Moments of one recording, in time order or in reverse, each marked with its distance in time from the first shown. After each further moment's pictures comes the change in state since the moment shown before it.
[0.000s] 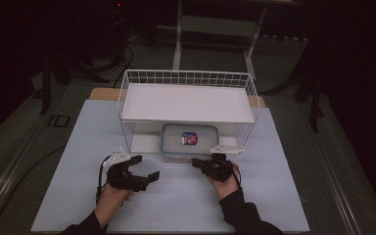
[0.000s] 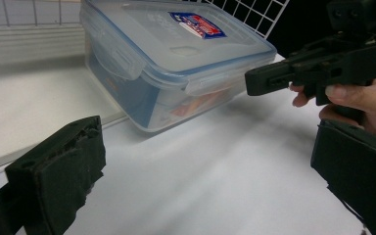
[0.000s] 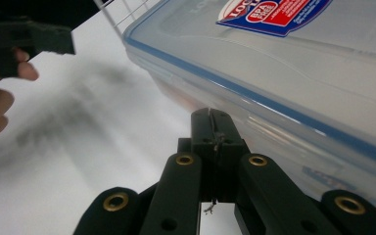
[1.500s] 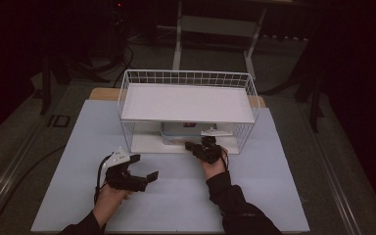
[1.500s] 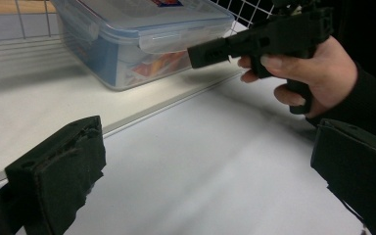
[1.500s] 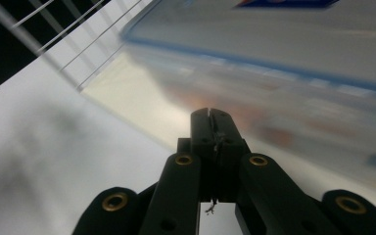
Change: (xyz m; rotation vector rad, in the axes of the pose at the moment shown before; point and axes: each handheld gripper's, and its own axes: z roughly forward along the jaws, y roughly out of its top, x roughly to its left) left arm 0.000 0.000 -0.002 -0.001 0.031 0.062; right arm -0.023 0.031 0.051 -0.033 -0.051 0.039
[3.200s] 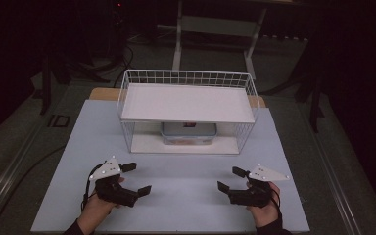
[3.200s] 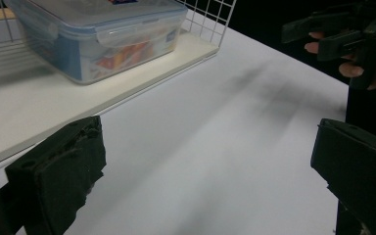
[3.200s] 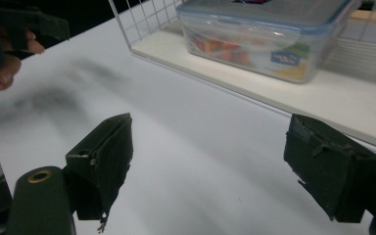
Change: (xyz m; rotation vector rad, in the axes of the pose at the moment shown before) left arm -0.009 -0.011 -0.034 0.012 -0.114 0.085; right arm 0.014 -0.072 -0.164 -0.101 -0.025 -0.154
